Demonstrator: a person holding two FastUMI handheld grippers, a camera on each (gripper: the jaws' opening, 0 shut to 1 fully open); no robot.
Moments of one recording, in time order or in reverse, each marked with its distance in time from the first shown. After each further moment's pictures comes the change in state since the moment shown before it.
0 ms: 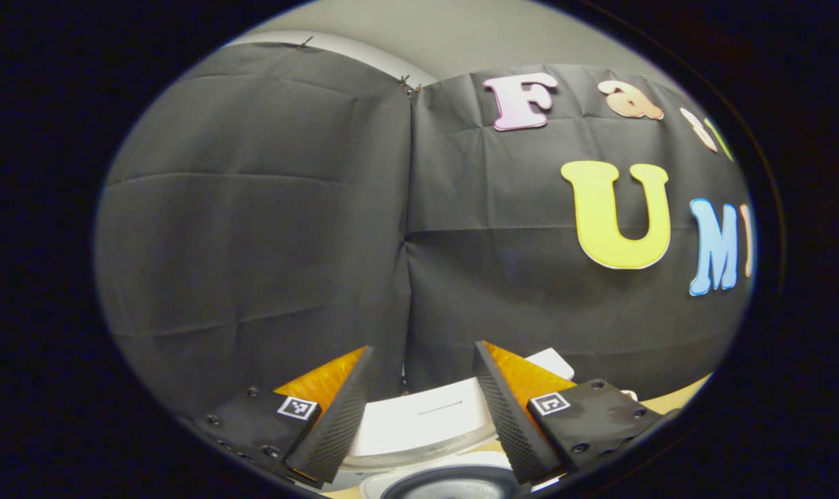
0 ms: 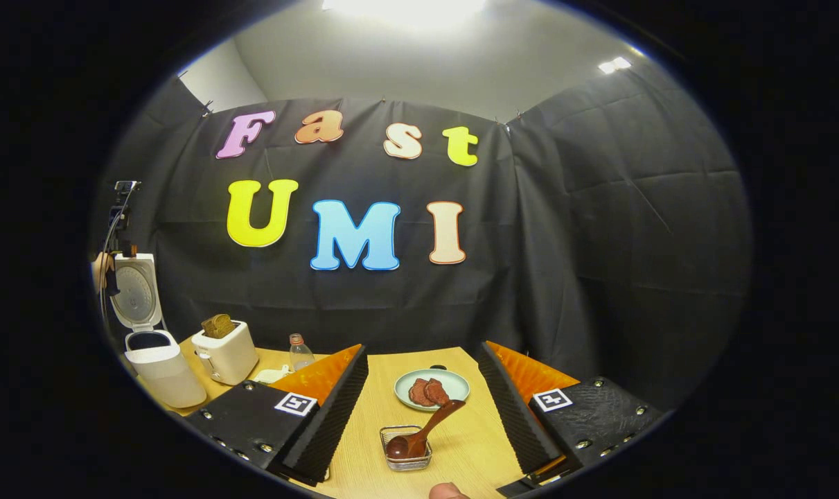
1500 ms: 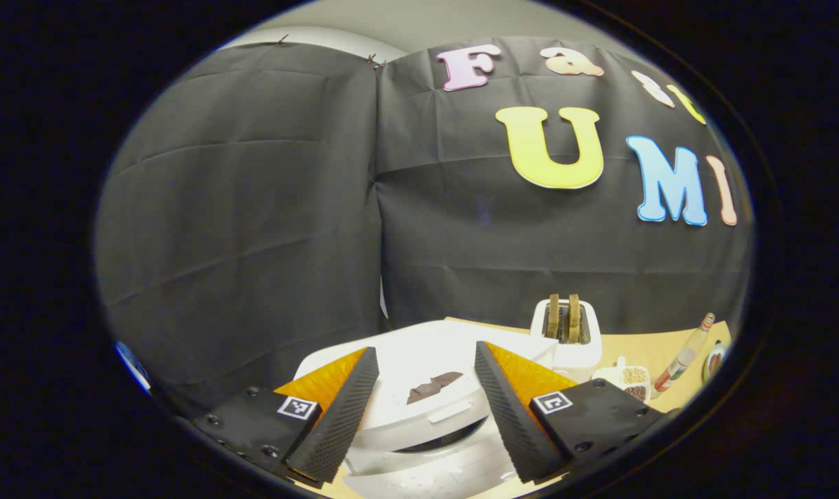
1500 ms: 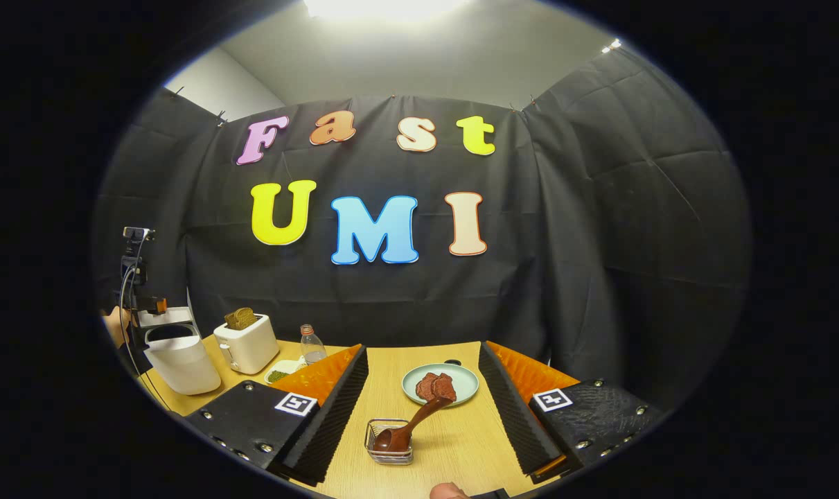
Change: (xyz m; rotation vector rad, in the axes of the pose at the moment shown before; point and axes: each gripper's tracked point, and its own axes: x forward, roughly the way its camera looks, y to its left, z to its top) left arm -0.159 -0.087 -0.159 0.053 0.188 -0.058; right arm 0.007 -0.043 -0.014 0.011 0.033 0.157
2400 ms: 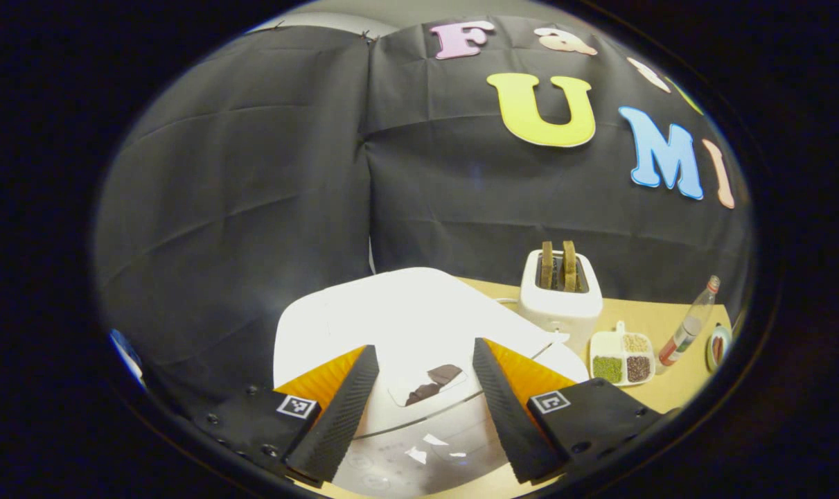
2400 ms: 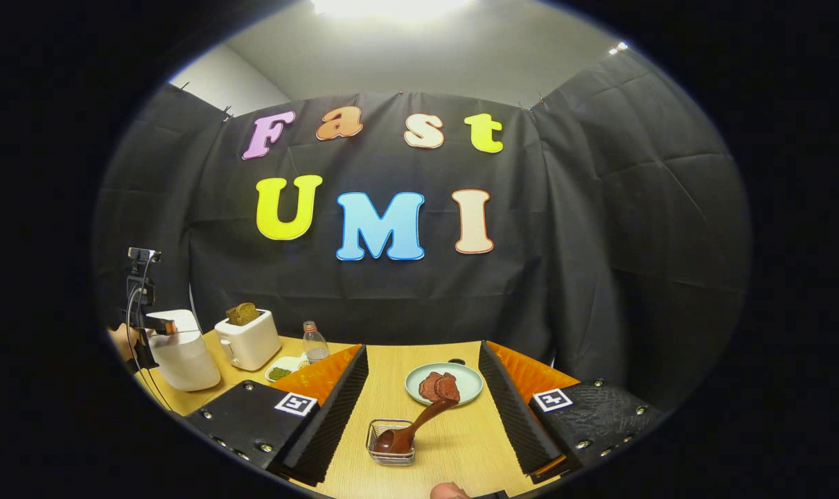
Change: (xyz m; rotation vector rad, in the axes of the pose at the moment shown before) left arm 0.000 -0.020 -0.071 -0.008 0.133 -0.026; right arm 0.011 0.012 -0.003 -0.015 0.008 0.016
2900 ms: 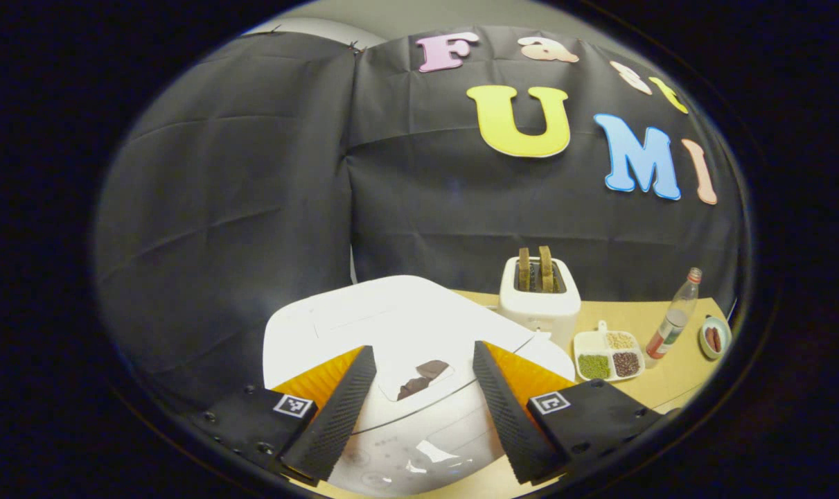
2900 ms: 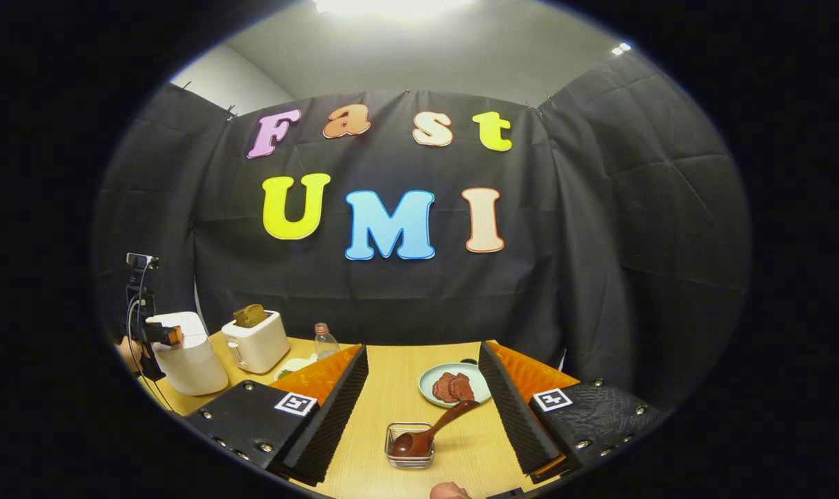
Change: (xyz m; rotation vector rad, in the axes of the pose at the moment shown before) left arm -0.015 -0.012 0.007 0.042 -0.078 -0.106; right arm 0.011 0.036 0.010 0.002 -0.015 0.036
